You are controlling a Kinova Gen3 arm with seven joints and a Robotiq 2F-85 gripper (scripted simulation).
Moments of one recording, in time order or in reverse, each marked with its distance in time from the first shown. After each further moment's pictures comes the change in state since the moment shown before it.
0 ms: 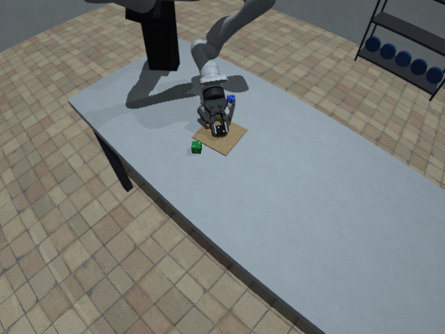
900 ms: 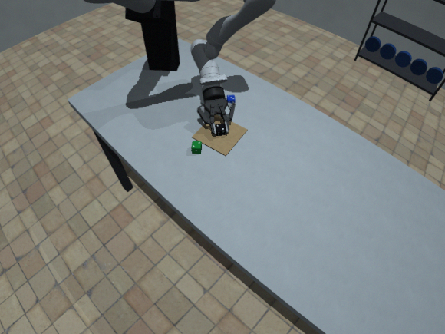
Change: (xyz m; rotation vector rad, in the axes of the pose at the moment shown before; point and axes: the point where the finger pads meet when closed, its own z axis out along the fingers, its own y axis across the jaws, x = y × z) arm 0.000 0.000 0.000 0.000 0.000 0.000
